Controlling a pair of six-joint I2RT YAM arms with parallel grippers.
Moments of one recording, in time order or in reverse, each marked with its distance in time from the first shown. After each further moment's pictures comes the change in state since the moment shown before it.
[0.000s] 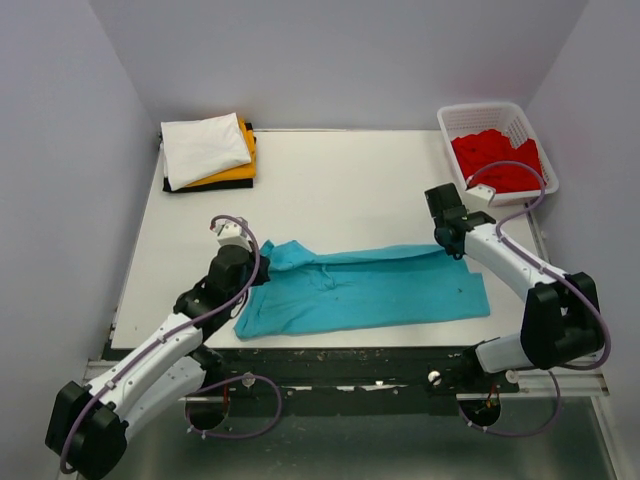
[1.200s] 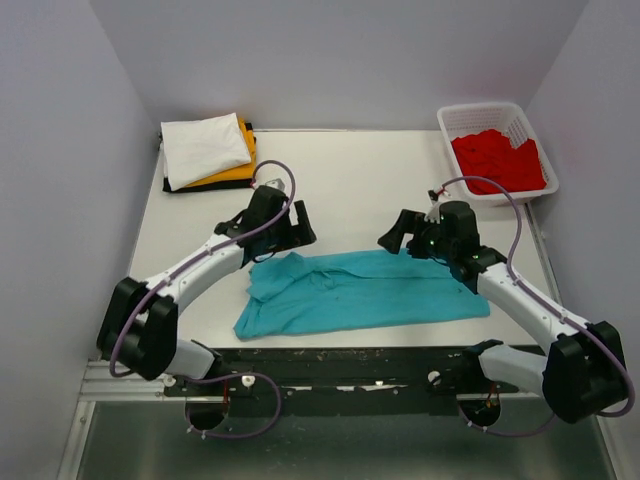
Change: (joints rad) left arm 0.037 0.515 0.464 -0.206 0.243 -0.109; right arm 0.039 -0.298 -0.280 0.492 -0.958 -0.179
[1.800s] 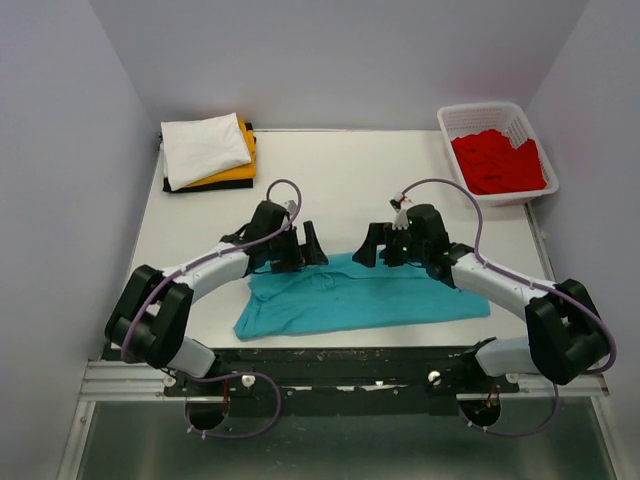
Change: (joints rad) left arm 0.024 0.163 -0.074 0.158 0.327 0.014; right arm 0.169 0.215 0.019 0.118 -0.082 -0.054
